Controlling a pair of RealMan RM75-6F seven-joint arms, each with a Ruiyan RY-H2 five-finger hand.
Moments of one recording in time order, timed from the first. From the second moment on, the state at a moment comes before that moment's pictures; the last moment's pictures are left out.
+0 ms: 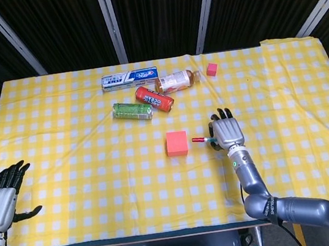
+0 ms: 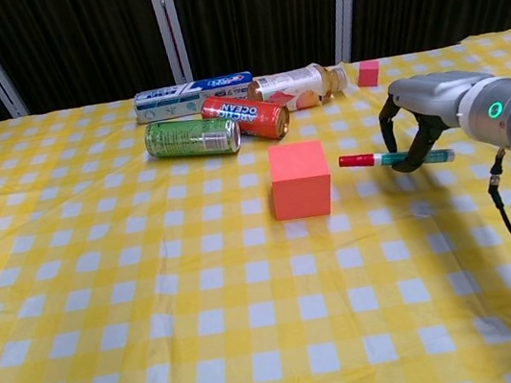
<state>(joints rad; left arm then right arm) -0.19 -1.11 -0.02 -1.64 1.45 1.33 -0.01 0.82 -1.65 0.26 -1.42 -0.61 1.05 -0.69</state>
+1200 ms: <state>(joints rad) -0.19 -1.10 -0.02 -1.65 1.45 1.32 -0.04 0.89 -1.76 0.26 -1.42 -0.58 1.11 -0.78</state>
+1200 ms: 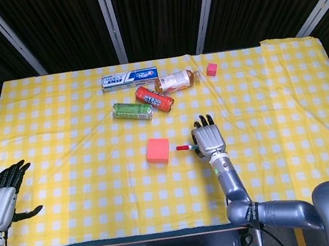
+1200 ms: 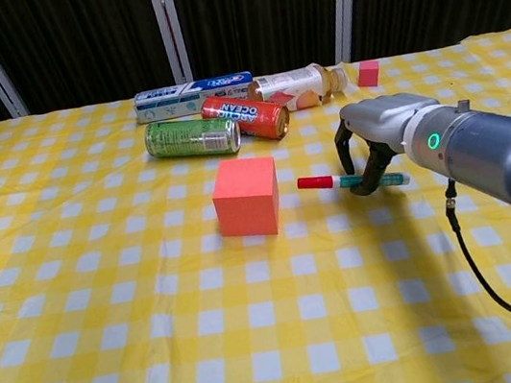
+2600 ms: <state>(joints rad) -0.20 -1.10 -0.02 -1.65 1.46 1.32 -0.06 0.98 -1.86 0.30 -1.37 -0.55 1.12 -0.86</state>
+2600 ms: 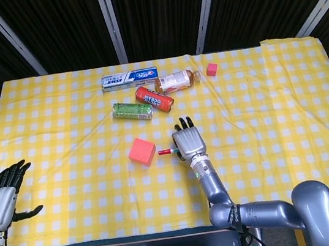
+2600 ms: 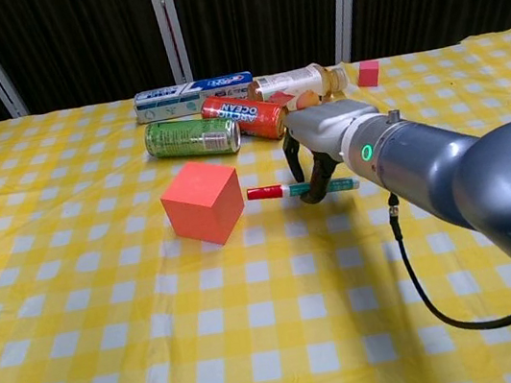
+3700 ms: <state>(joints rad) -0.20 -1.09 -0.02 -1.66 1.44 1.30 -0.07 1.13 -2.03 0.39 -1.18 -0.50 1.05 -0.92</state>
